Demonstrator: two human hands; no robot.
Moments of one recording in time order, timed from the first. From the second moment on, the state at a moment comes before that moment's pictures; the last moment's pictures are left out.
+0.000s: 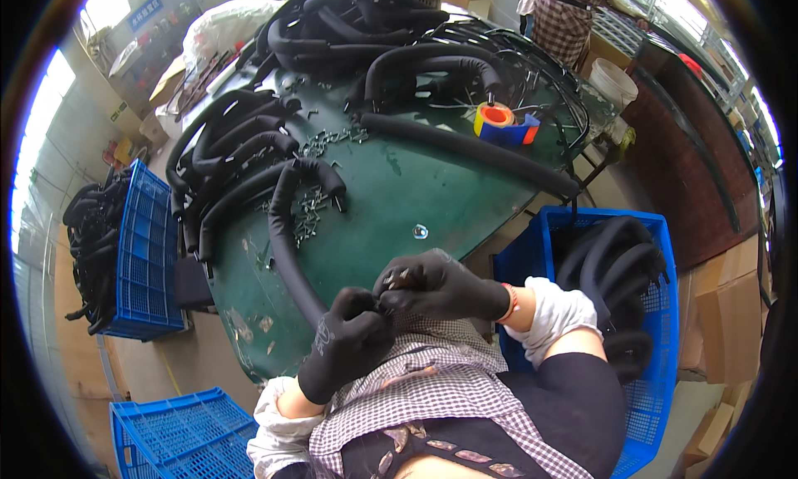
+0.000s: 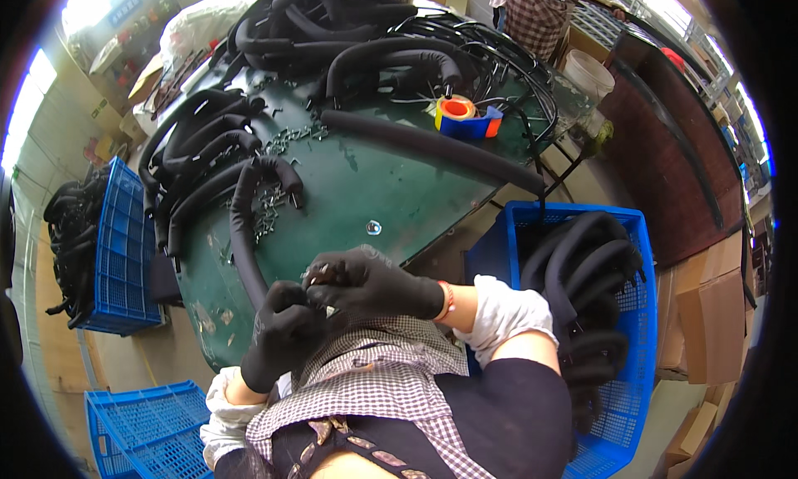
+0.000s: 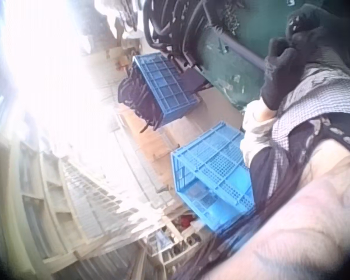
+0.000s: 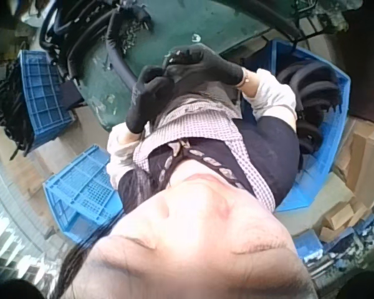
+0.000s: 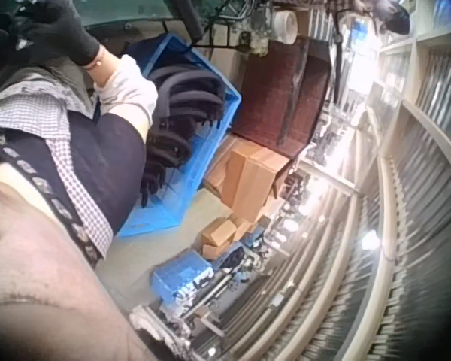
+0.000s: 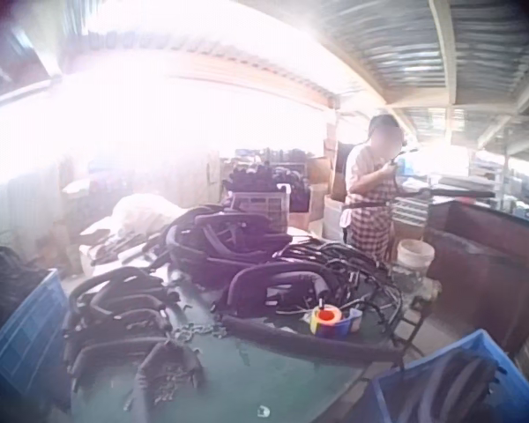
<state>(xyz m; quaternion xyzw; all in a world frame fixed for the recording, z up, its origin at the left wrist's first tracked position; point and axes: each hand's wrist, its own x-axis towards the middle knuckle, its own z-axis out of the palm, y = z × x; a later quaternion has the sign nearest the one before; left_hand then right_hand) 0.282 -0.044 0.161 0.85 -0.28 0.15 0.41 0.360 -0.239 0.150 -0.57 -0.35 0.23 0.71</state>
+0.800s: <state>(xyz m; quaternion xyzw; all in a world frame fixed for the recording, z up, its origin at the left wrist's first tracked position) 0.254 0.011 0.078 0.86 -0.32 0.20 0.34 0.334 -0.215 0.189 -0.64 -0.51 -0.17 0.55</state>
